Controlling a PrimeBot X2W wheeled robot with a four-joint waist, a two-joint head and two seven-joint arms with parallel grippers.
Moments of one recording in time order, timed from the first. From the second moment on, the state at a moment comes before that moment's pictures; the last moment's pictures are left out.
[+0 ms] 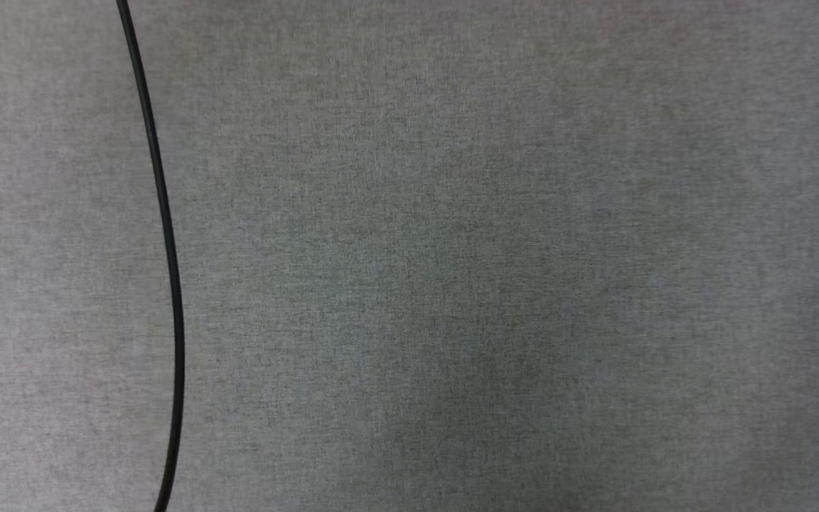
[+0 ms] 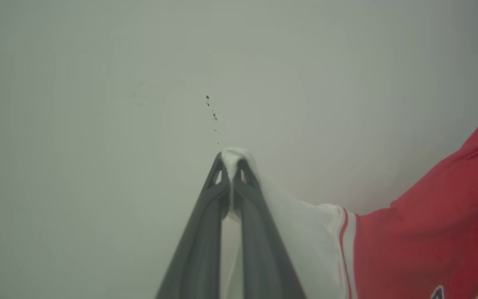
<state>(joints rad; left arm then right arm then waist) -1.88 0.40 -0.50 0.70 -0.38 -0.13 -0.21 -1.74 -0.44 0.32 0.74 0.38 0.13 -0.02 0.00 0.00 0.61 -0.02</state>
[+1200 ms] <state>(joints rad) -0.49 0.68 -0.54 0.00 -0.63 0.13 -0.23 -0.72 -0.66 0.67 0.45 0.82 0.13 -0.15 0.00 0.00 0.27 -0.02</state>
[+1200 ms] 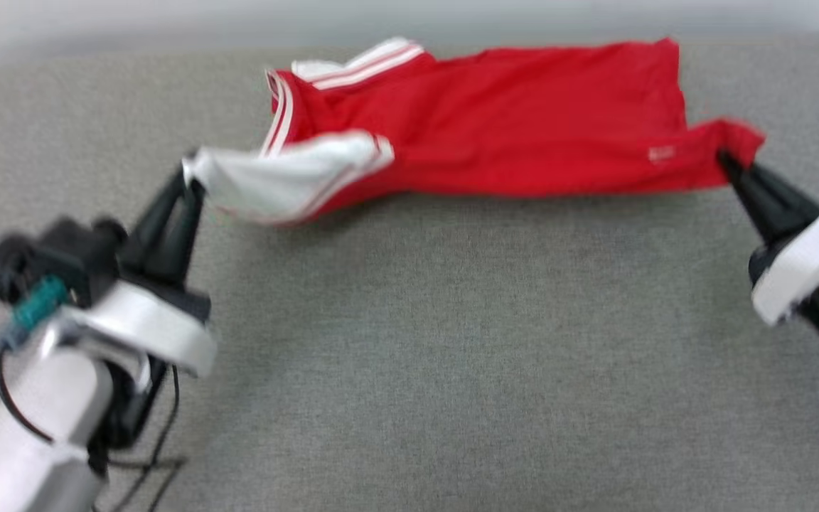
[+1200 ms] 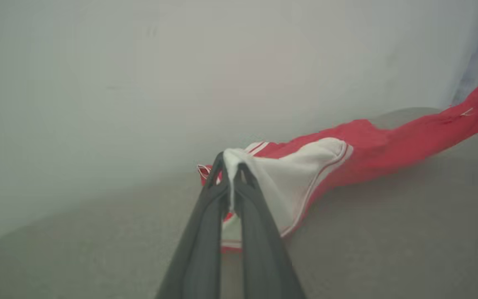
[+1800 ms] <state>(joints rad) 0.13 0.72 -0.60 -0.07 -0.86 0.22 -0.18 -0.14 -0.69 0.55 0.32 0.82 0.13 -0.07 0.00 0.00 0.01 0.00</state>
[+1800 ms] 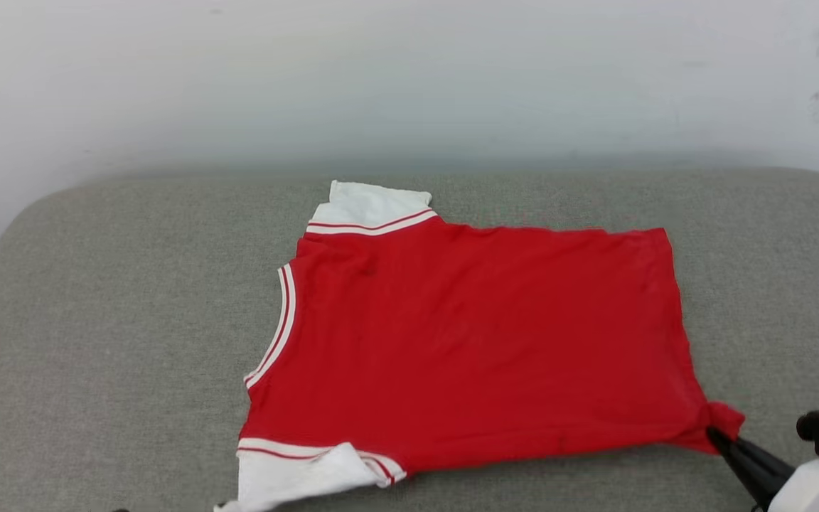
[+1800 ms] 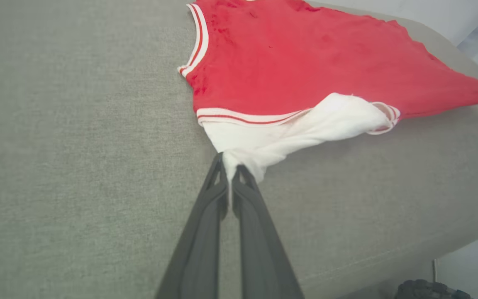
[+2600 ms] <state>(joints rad) 0.06 0.69 -0.65 -0.03 -0.82 0.17 -0.17 0.11 -0.65 0.36 0.17 0.78 0.13 0.08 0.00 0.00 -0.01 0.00</state>
